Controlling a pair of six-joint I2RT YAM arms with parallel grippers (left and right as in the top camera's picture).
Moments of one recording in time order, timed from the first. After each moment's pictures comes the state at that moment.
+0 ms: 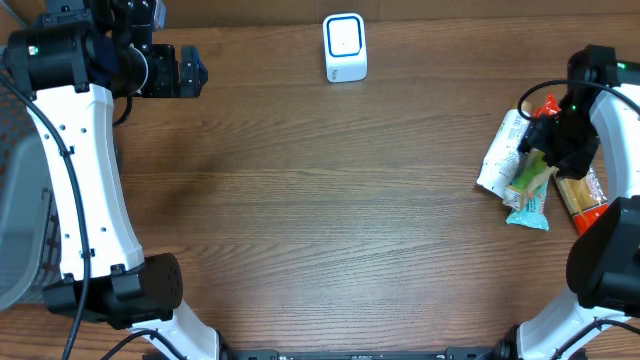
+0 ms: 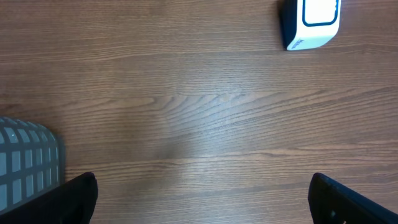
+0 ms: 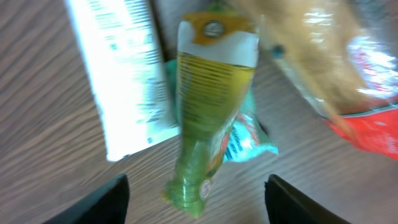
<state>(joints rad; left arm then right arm) 0.16 1.87 2.28 -1.46 0.21 0.11 -0.21 1.90 1.65 -1.35 0.01 0.32</state>
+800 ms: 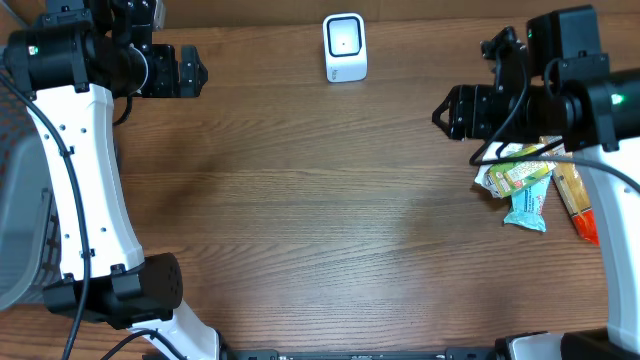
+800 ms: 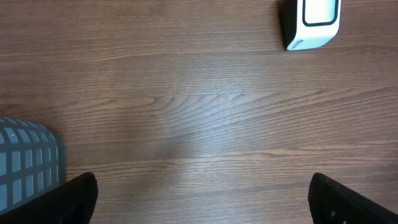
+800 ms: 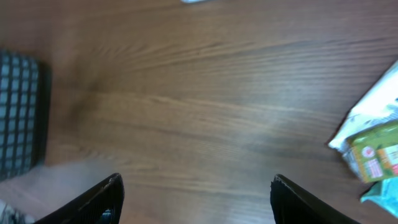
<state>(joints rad) 0.16 1.87 2.28 -1.46 0.21 0.11 0.17 1.56 1.87 -1.38 -0.35 0.20</state>
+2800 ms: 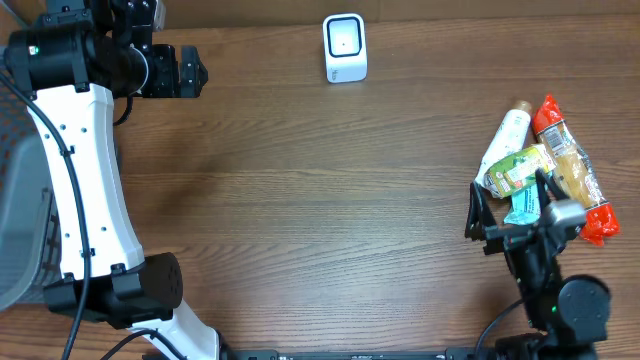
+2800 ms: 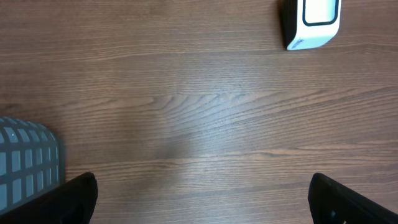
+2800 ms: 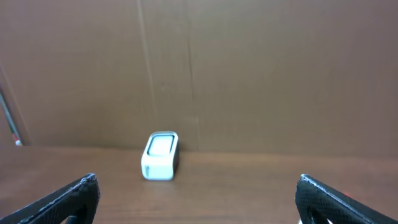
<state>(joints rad) 0.16 1.87 2.28 -1.46 0.21 0.11 0.15 0.24 0.25 0.09 -0.05 0.10</state>
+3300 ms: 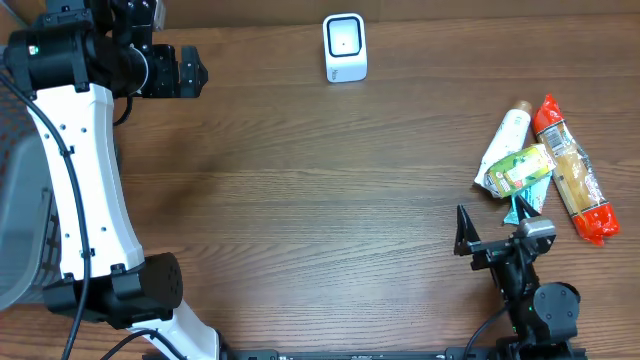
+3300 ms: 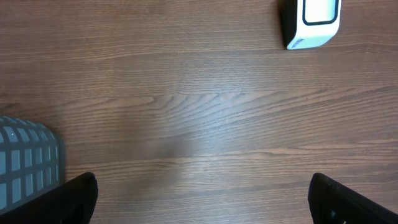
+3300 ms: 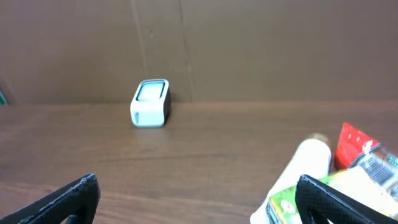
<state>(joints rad) 0.16 1.87 2.28 -1.47 0.21 0.11 0.12 0.05 0.02 0.00 -0.07 0.10</state>
